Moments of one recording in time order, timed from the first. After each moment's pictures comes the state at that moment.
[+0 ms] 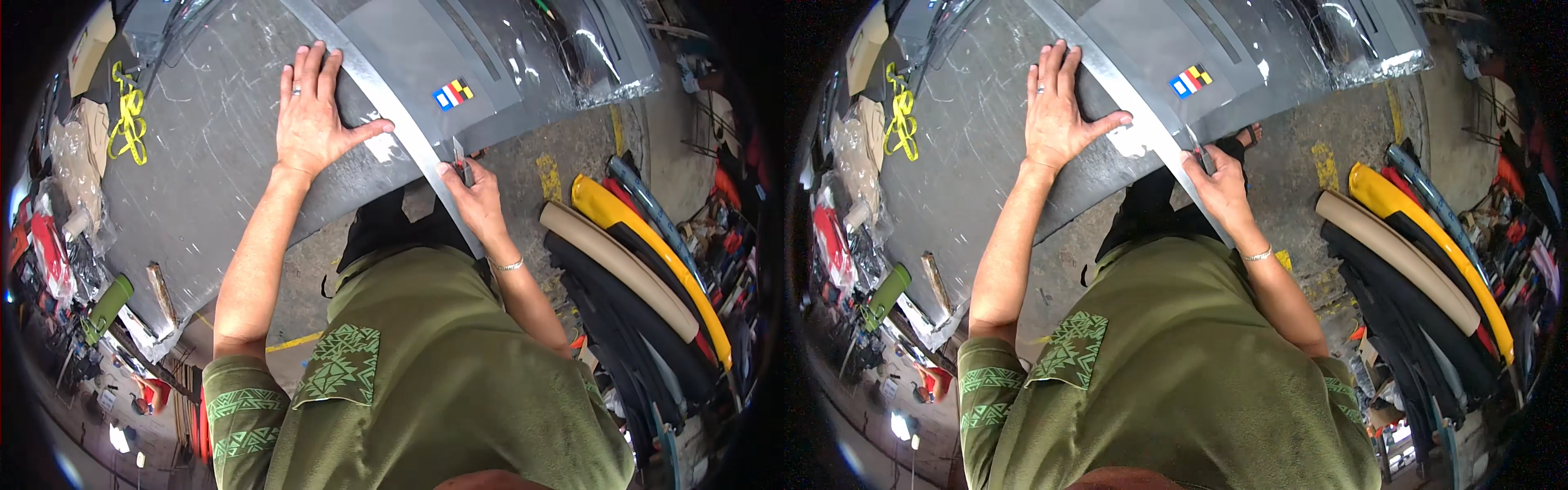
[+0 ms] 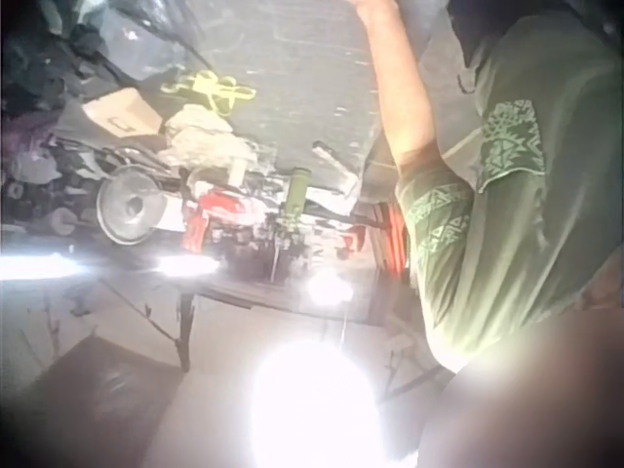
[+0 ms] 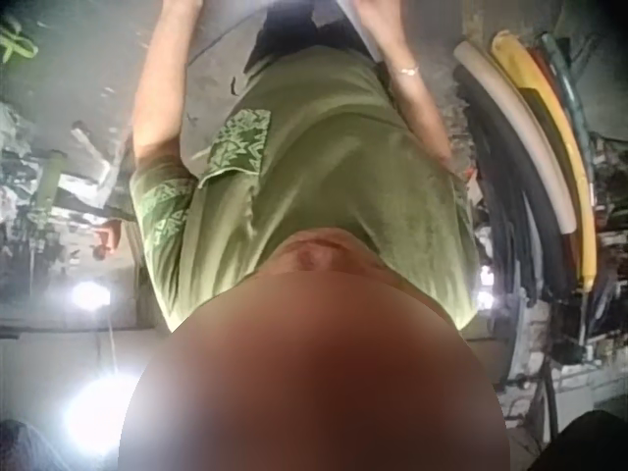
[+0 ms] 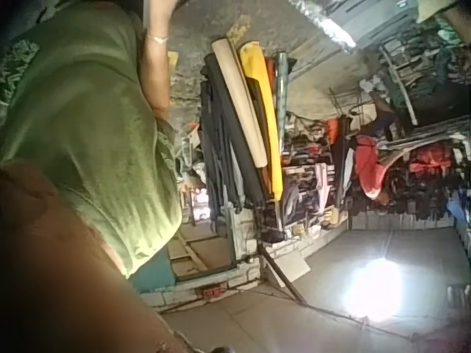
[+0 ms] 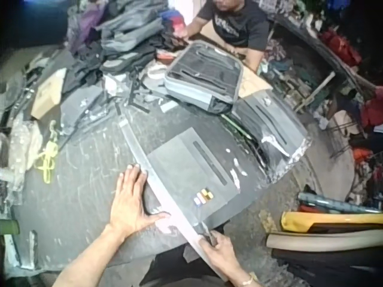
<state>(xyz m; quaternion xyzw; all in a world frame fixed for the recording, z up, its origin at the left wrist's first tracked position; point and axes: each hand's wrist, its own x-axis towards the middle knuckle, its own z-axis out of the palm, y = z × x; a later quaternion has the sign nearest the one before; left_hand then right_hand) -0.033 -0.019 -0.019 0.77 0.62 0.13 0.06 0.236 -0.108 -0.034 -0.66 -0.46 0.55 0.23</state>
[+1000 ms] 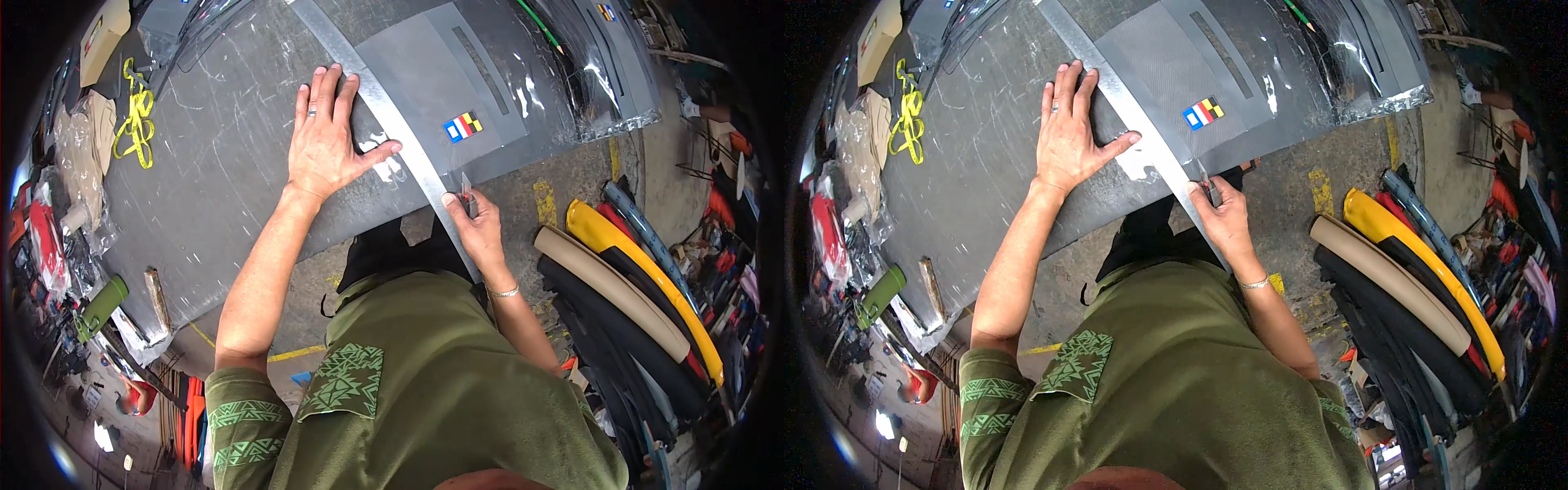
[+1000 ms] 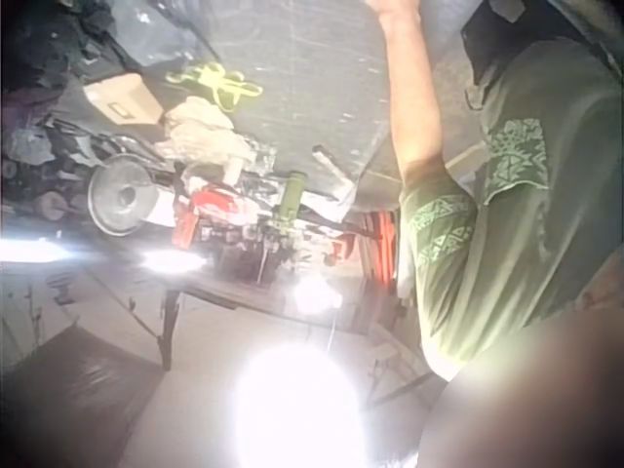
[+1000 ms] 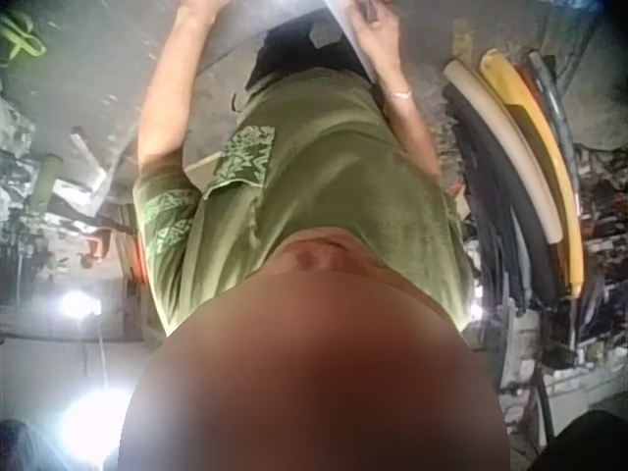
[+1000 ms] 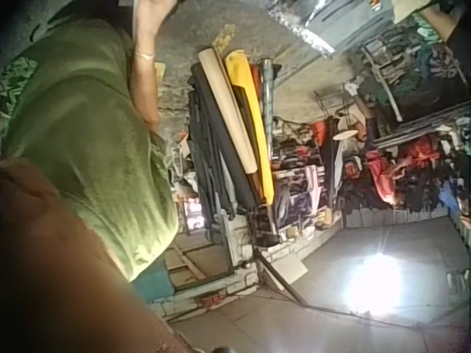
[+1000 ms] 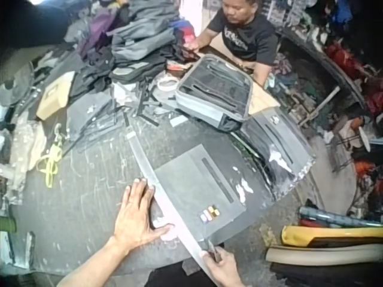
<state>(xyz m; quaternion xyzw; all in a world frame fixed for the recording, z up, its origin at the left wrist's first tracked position) -0.035 -0.019 -0.015 0.76 0.63 0.13 0.10 0.235 -0.109 -0.032 -0.65 -0.45 0.57 0.24</state>
